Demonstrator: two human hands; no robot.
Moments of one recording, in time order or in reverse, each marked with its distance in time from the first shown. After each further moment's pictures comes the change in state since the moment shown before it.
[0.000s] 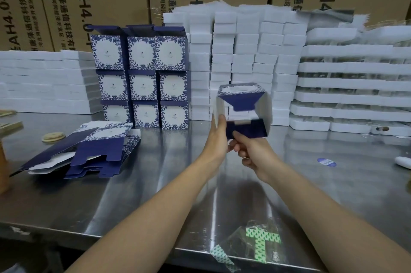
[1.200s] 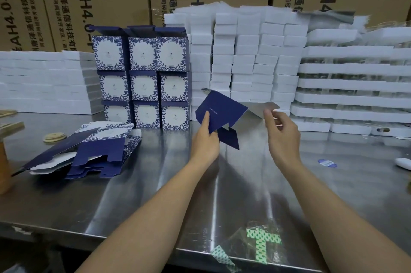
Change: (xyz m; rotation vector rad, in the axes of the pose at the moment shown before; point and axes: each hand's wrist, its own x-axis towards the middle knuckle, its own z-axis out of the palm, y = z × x) left_hand 0.017 -0.008 -0.032 0.475 0.138 0.083; right_hand 0.004 -0.023 -0.034 -0.321 0.493 -0.500
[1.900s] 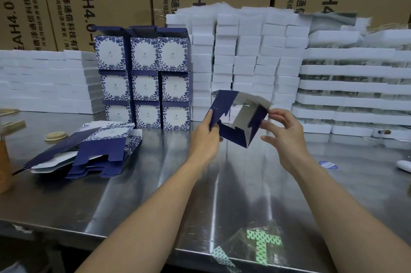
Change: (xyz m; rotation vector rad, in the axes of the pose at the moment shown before) left_hand 0.001 0.008 -0.004 0.036 0.020 0.061; right_hand 0.010 -0.003 -0.011 0.414 -0.172 0.148
